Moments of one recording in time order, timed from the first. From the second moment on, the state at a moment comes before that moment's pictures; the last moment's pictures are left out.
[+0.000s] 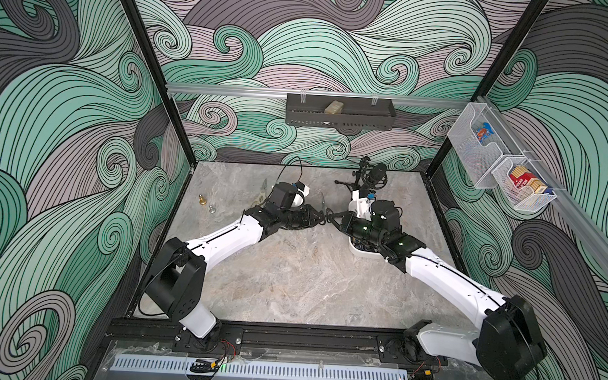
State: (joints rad) left arm -0.59 1.58 1.13 -0.14 0.46 -0.75; right arm 0.51 1.28 0.83 0.00 -0.36 0.87
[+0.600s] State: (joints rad) left arm -0.59 1.59 1.13 -0.14 0.46 -0.76; right arm 0.50 1.30 0.80 0.06 -0.37 0.87
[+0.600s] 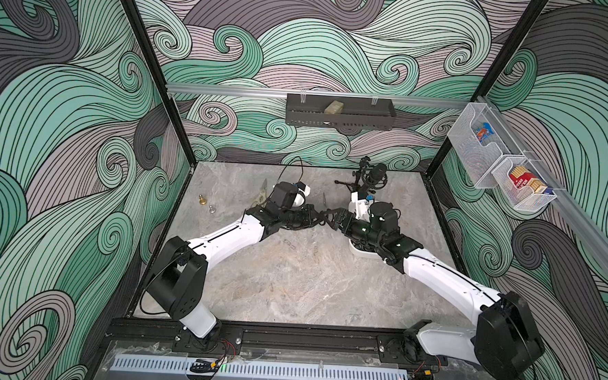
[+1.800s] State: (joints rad) left arm -0.34 2.24 1.71 -0.62 -0.13 -0.26; right arm 0.33 1.39 0.81 -0.20 -0.41 0.63
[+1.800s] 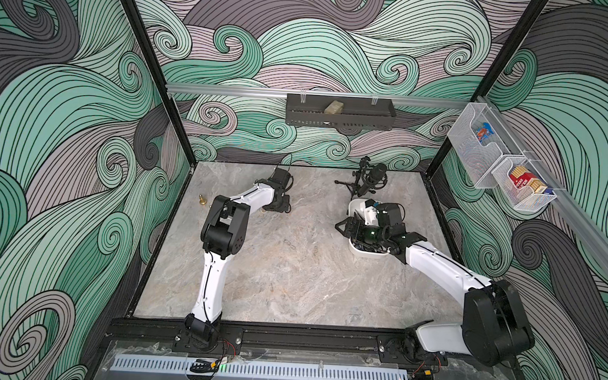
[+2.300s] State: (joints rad) left arm -0.30 2.25 1.72 -0.63 -0.11 -0.24; right arm 0.30 1.39 0.81 -0.21 -0.41 0.61
